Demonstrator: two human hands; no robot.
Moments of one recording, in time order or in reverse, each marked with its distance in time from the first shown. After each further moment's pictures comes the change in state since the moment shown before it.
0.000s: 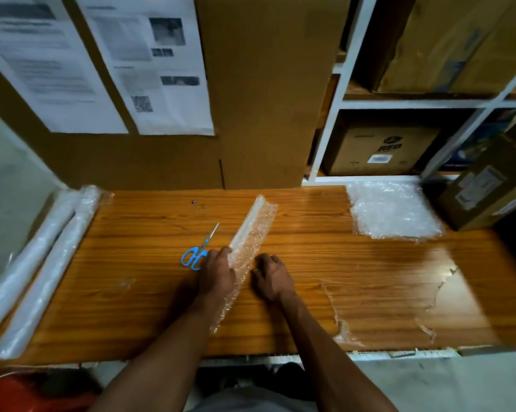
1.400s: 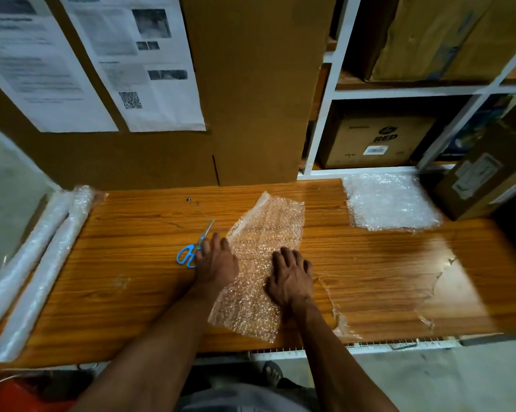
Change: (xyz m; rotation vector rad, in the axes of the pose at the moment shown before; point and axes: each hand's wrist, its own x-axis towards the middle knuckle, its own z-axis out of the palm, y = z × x) left_hand 0.005 0.023 -0.010 0.437 -0.044 0.071; right_hand -0.019 0.040 -0.013 -0.442 -0.002 0.051
